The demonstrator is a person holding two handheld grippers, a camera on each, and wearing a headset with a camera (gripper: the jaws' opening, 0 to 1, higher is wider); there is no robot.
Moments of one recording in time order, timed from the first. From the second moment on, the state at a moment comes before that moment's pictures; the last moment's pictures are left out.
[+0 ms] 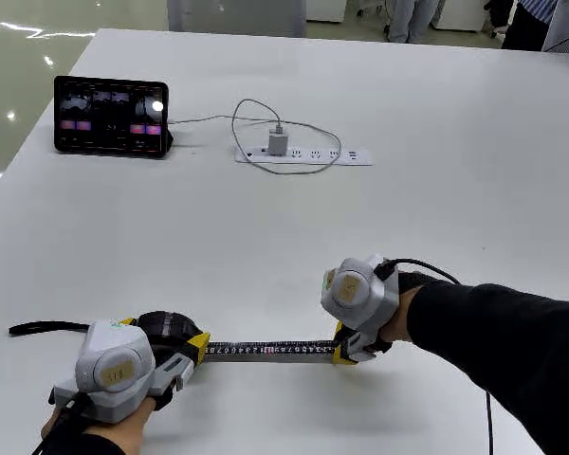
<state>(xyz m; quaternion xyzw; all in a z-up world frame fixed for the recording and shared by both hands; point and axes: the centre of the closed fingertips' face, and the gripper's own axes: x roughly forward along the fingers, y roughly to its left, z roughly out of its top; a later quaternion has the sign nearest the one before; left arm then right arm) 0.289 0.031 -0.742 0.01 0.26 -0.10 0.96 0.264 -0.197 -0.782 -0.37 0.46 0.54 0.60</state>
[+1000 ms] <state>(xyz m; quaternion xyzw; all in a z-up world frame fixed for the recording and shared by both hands) 0.289 0.031 -0.741 0.01 0.26 -0.10 0.96 0.264 -0.189 -0.782 -0.37 0.45 0.55 0.60</state>
